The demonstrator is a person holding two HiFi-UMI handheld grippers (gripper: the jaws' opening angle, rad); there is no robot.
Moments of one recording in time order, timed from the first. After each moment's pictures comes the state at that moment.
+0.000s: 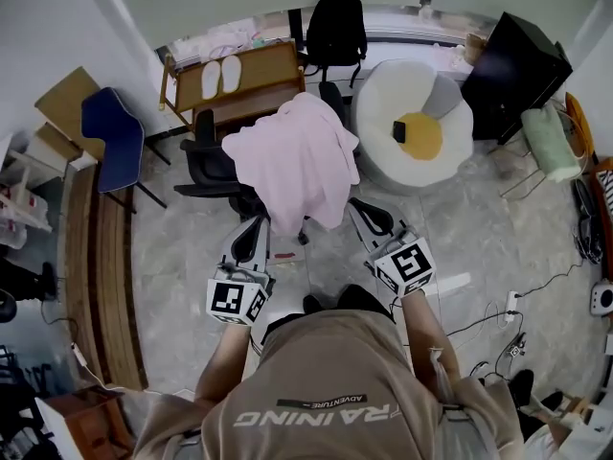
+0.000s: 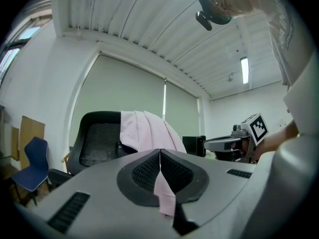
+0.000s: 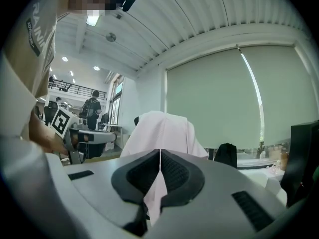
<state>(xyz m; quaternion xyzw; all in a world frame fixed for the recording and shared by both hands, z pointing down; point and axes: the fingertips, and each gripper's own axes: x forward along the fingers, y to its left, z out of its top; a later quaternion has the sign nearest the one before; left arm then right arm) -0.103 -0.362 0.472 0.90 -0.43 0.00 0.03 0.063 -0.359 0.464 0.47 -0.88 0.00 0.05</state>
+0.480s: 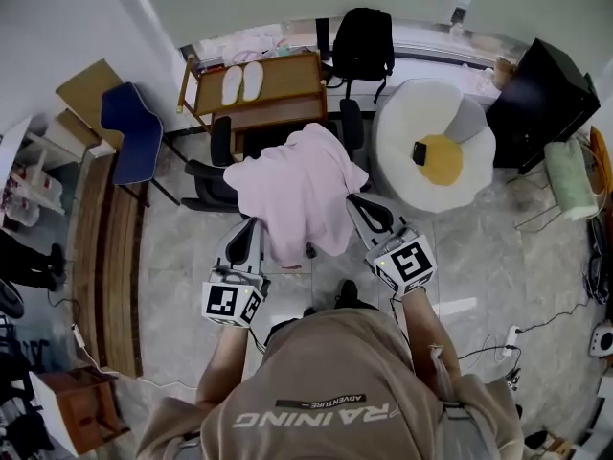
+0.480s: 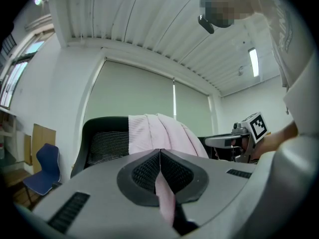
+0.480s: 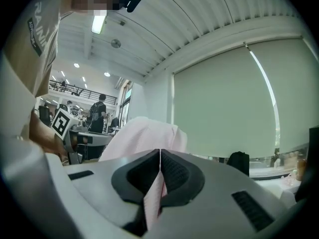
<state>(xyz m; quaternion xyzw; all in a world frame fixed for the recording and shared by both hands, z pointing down) -0.097 -0.415 0.457 0.87 -0.50 0.00 0.02 0.077 -0.435 0.441 0.41 -0.91 -0.02 0.02</state>
